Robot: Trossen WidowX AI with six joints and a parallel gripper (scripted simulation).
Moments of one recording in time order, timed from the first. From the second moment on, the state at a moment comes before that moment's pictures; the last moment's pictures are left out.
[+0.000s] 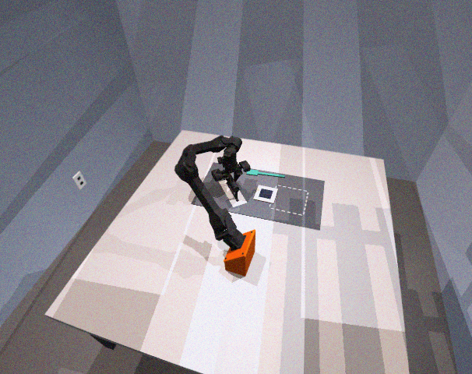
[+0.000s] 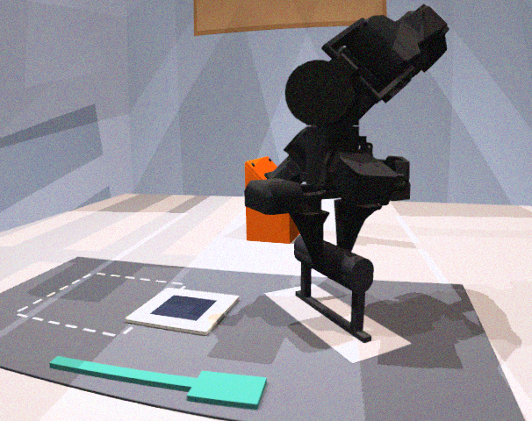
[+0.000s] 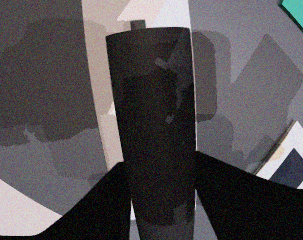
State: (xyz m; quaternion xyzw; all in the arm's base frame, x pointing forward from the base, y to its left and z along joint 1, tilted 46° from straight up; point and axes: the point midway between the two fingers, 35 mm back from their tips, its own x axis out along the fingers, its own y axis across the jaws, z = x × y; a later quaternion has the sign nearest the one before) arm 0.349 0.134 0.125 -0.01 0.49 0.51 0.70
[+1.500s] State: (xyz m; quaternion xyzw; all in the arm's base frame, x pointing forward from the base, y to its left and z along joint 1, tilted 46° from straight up) arm 0.348 0.135 0.125 -0.17 0.35 0.62 0.68
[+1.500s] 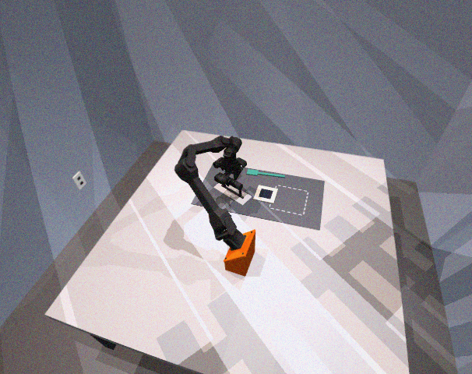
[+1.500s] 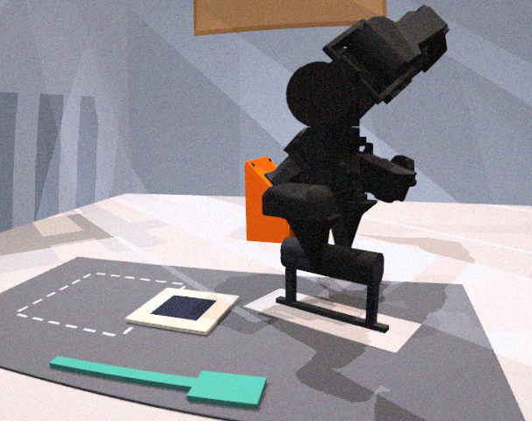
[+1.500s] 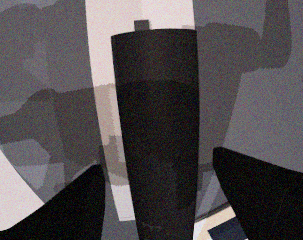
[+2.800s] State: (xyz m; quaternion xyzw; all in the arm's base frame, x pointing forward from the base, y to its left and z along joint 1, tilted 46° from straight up) arm 0.329 0.114 0.133 -0.30 0.37 0.49 0.73
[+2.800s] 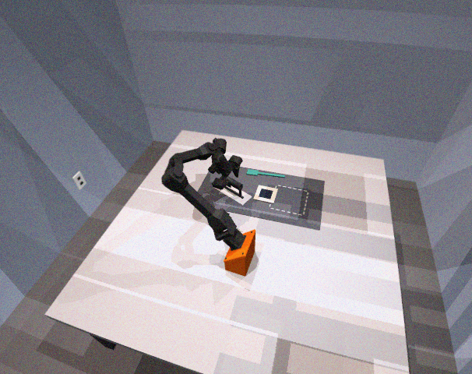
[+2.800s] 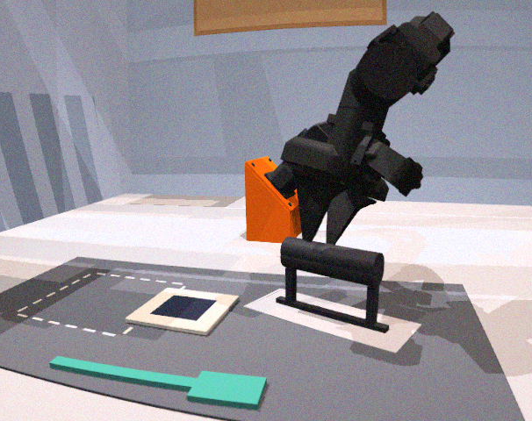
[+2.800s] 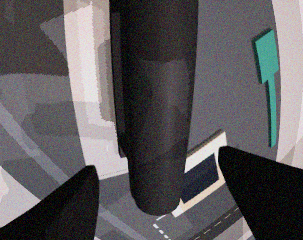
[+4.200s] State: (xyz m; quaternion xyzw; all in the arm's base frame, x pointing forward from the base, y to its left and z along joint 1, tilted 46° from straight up) arm 0.313 0.129 0.120 -0.30 0.26 0.27 0.88
